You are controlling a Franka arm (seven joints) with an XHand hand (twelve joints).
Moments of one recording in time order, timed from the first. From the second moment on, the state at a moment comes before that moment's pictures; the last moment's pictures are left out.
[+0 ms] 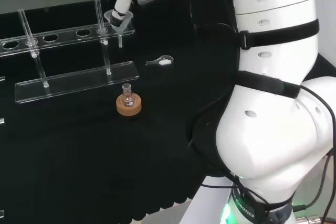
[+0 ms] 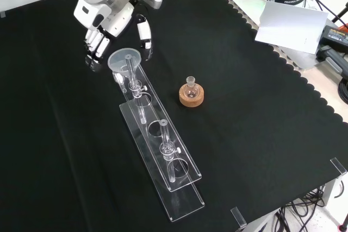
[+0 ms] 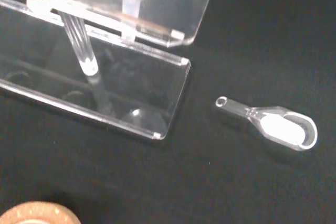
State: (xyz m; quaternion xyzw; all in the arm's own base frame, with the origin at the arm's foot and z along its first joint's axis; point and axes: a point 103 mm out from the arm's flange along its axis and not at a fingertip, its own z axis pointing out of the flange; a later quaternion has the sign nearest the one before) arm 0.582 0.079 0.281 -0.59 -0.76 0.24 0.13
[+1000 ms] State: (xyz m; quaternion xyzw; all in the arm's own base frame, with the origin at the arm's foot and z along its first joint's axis) arm 0.578 0.073 0.256 -0.55 -0.79 0.23 0.12
